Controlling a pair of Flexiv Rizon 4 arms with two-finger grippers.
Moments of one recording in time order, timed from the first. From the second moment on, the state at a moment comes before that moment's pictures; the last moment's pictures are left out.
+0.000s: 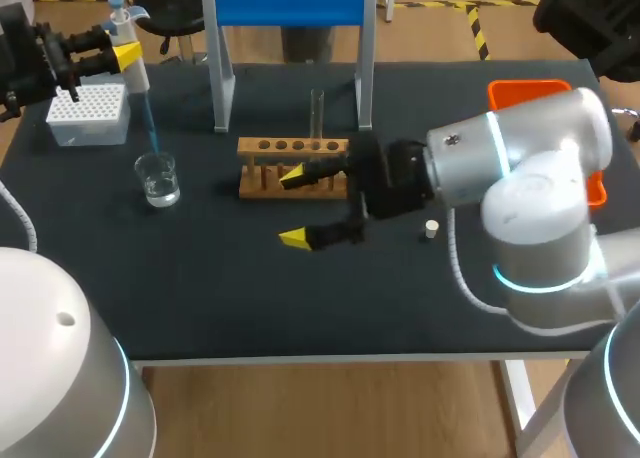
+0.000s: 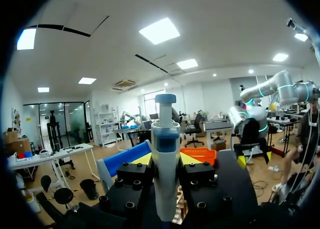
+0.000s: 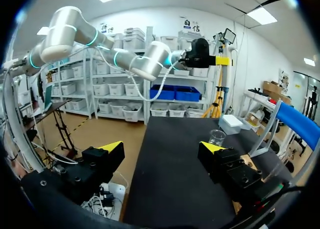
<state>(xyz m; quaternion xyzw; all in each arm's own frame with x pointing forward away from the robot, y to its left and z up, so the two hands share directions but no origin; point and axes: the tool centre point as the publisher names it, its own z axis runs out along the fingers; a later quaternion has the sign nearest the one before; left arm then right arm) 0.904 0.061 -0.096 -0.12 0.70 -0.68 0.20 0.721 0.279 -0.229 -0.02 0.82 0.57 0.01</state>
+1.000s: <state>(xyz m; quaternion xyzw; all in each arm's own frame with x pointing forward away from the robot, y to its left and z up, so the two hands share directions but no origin) 0.904 0.061 -0.096 -0.12 0.70 -0.68 0.20 0.782 0.350 -0.273 0.08 0.84 0.53 0.10</state>
